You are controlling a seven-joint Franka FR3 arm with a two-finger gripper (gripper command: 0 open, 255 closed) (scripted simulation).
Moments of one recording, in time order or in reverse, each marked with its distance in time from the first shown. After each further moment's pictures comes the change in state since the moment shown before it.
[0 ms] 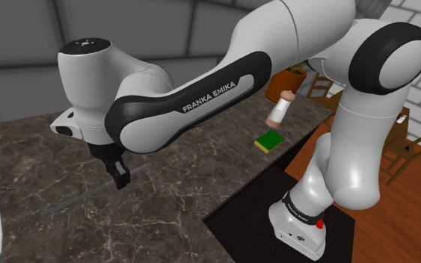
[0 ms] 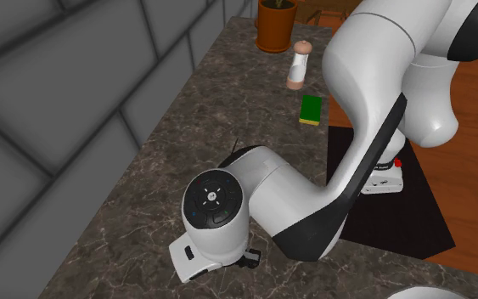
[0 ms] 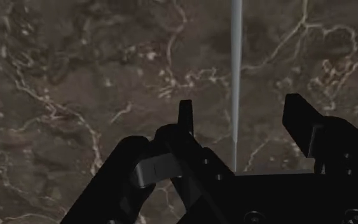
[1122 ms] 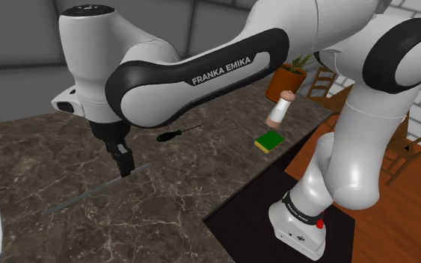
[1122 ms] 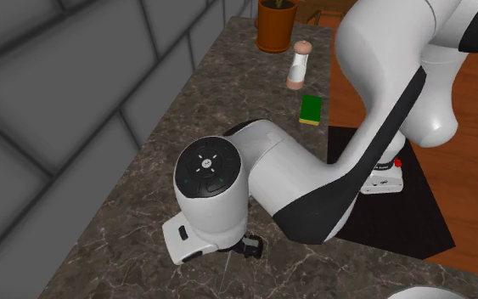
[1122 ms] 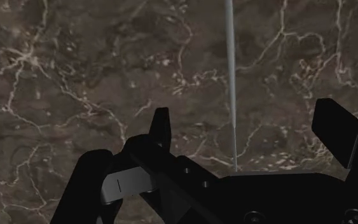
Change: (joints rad) arm -0.018 -0.069 -0.001 0.027 0.036 -0.089 0.002
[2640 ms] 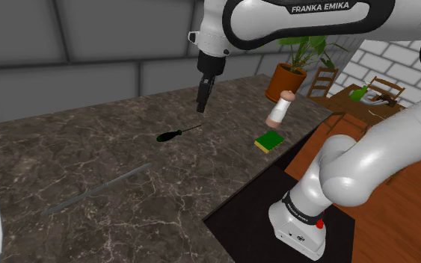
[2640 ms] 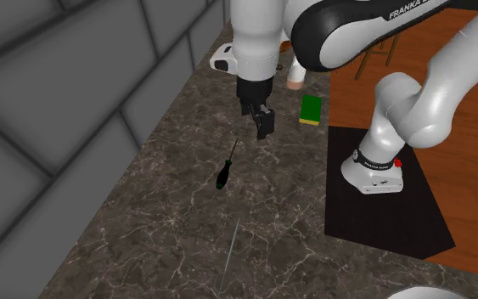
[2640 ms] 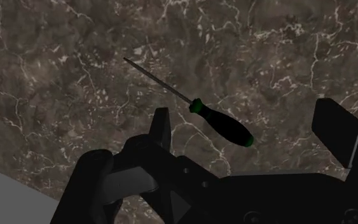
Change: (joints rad) arm -0.246 -0.596 -0.224 -0.403 0.160 -0.158 0.319
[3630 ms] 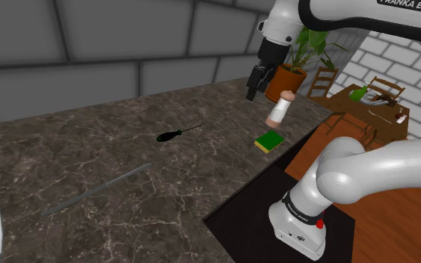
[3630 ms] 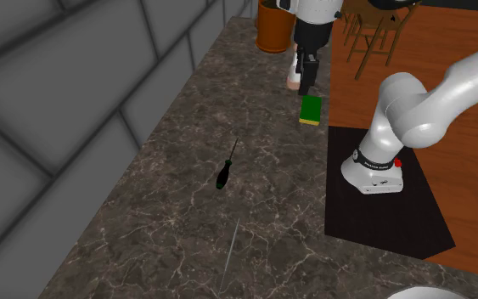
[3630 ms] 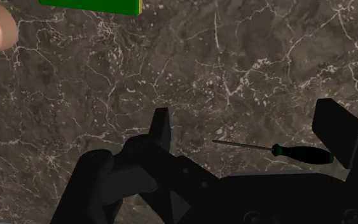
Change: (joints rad) arm -0.151 -0.428 -0.085 -0.176 -0.002 -0.245 0.244
